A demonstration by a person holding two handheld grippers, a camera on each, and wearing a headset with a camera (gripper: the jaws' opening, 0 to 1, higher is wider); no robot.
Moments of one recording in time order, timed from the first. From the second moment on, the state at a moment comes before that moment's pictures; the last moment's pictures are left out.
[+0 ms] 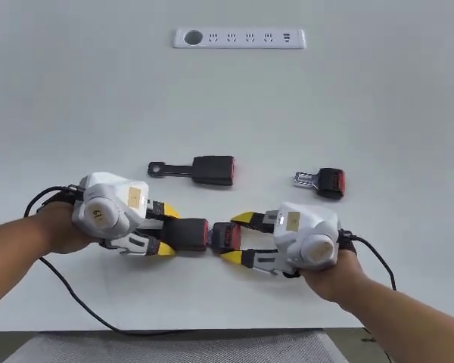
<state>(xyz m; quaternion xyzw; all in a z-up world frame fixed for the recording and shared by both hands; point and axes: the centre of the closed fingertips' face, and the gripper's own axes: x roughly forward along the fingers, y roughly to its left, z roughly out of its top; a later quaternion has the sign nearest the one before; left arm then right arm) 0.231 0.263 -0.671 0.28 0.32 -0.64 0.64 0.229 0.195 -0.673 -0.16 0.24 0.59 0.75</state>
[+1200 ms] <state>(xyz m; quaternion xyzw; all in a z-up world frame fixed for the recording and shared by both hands) 0.228 0.259 -0.672 0.32 0.33 -0.63 0.62 0.227 0.192 -0.663 -0.19 0.25 0.58 0.75</state>
